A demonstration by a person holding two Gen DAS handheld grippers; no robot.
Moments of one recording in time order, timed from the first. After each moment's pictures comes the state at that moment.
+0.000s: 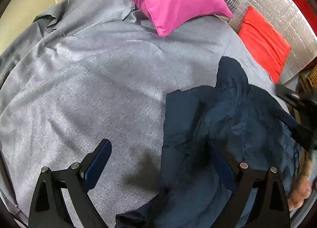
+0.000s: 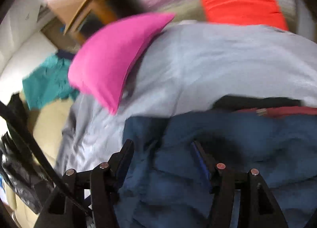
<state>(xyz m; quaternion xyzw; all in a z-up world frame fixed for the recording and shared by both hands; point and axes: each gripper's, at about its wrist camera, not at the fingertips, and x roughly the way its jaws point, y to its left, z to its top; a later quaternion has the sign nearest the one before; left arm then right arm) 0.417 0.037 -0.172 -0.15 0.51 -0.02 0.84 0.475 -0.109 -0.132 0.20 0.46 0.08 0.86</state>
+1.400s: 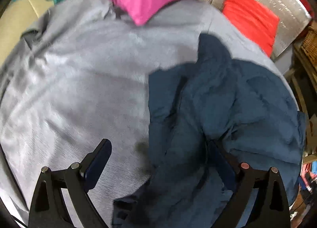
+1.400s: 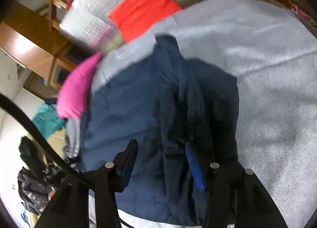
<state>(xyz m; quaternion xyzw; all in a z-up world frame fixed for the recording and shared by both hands) 0.402 0.013 -0.166 -0.08 0.52 -0.05 0.85 0.202 -0.345 -0.149 0.36 0.38 -0.03 0.85</state>
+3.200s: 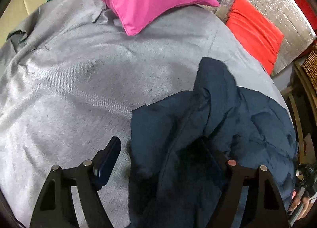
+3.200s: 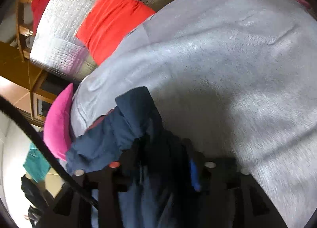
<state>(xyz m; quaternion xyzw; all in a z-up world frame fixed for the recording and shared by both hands) 0.462 -0.007 -0.184 -0.13 0.52 -0.06 0.84 0.306 -0.432 -0.187 0.43 0.39 -0.07 0.81</state>
